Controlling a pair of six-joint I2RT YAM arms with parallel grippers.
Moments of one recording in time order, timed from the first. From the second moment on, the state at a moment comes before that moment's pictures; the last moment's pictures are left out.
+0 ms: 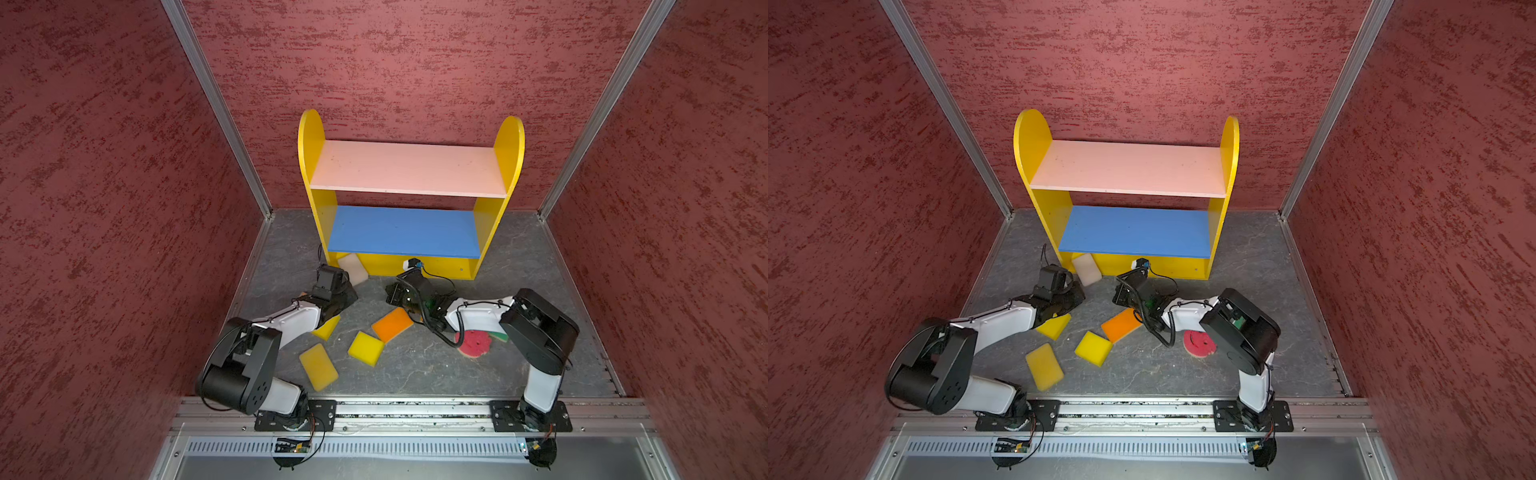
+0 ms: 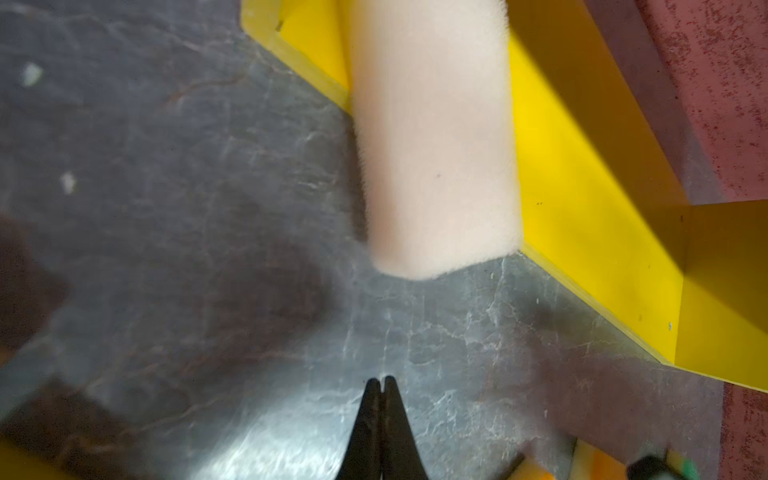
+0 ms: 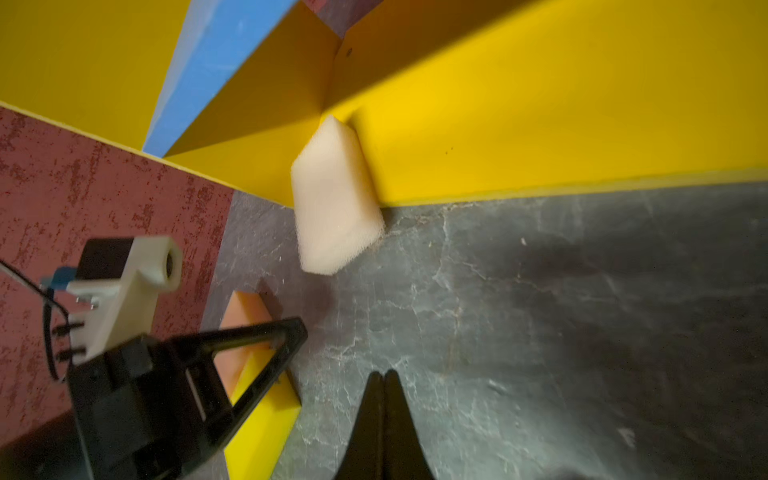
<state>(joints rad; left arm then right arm) -0.29 1.48 0.63 0.01 0.07 -0.84 0.85 1.84 0.93 0.39 0.06 0.98</state>
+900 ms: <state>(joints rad) -0.30 1.65 0.81 -0.02 -0.12 -0.75 0.85 1.78 0.86 0.39 0.05 0.94</state>
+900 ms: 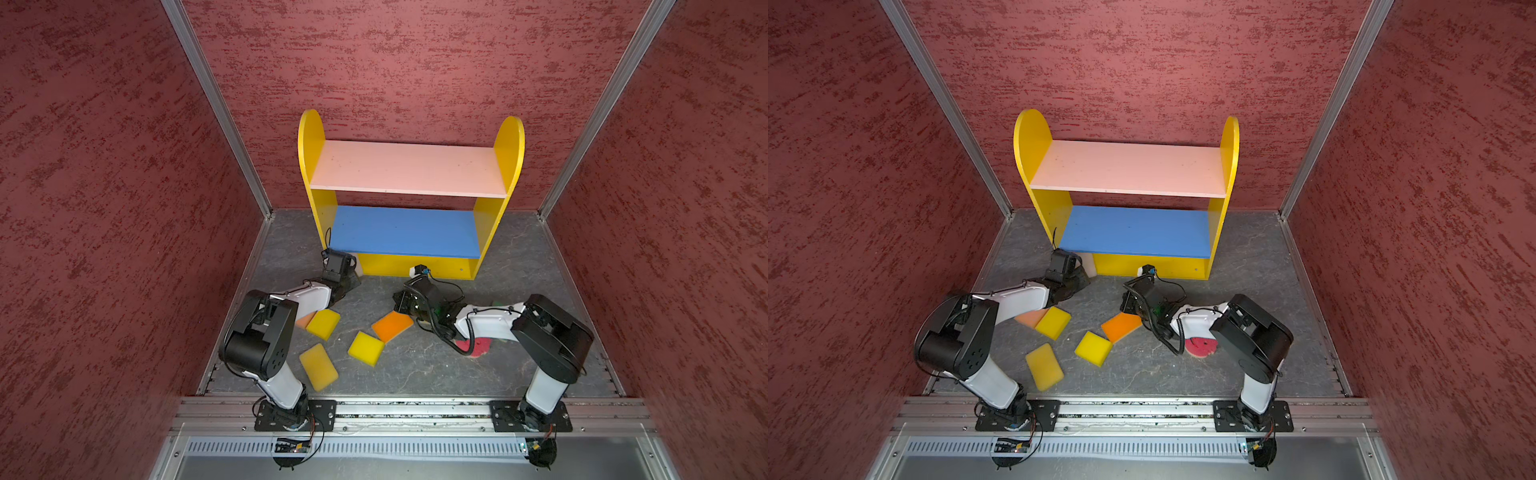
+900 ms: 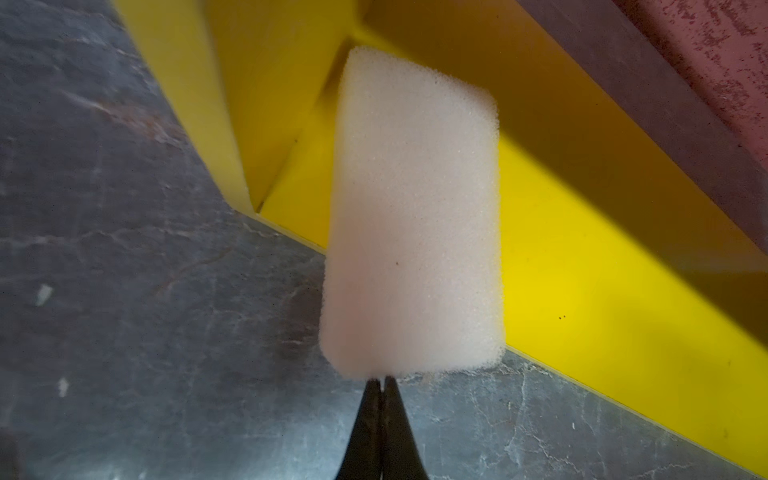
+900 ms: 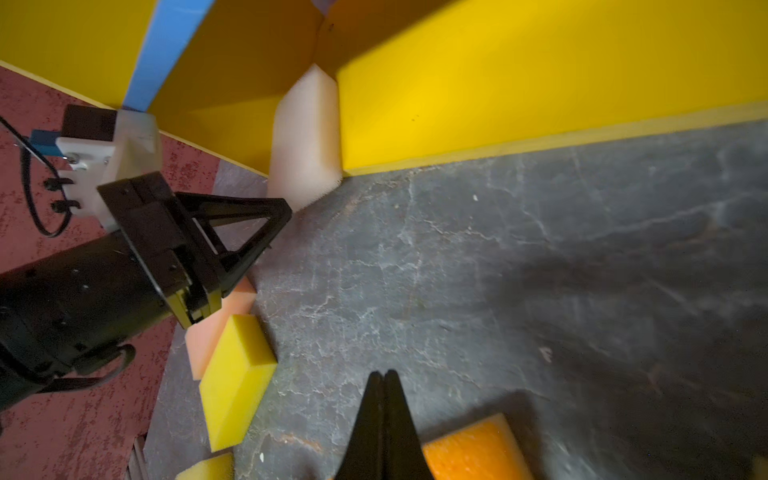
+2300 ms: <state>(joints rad) -0.16 1.35 0.50 0.06 0.03 -0.93 0.90 2.24 1.38 0.37 0.25 0.85</state>
